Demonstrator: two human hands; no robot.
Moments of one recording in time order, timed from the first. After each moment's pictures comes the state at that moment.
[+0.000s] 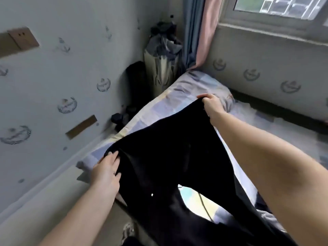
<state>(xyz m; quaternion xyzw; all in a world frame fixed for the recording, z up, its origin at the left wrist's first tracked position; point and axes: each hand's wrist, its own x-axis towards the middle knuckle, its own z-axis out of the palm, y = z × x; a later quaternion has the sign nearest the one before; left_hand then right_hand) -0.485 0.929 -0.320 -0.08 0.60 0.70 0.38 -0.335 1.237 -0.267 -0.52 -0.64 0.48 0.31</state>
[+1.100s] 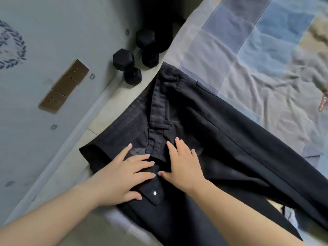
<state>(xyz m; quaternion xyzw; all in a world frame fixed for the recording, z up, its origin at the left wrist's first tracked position) -0.851 1.028 -0.659 0.82 0.54 -0.12 0.19 -0.667 1.126 -0.730 -0.41 -0.84 0.32 -0.16</state>
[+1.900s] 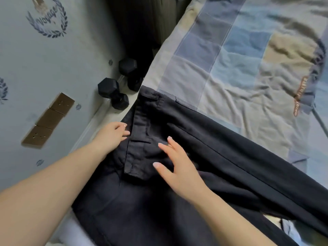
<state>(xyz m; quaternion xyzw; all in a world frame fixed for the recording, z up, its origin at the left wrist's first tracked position) -0.881 1.174 -0.682 0.25 0.84 0.24 0.43 -0.652 1.166 -0.696 -0.43 -0.70 0.55 0.12</state>
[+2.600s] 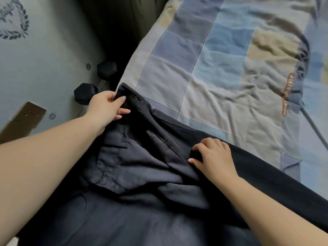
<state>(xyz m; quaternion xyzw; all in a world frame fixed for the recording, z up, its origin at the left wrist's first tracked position) -0.865 1.286 -0.707 0.32 0.79 0.38 0.35 -0.554 1.265 -0.781 -0.51 -0.85 0.13 0.00</state>
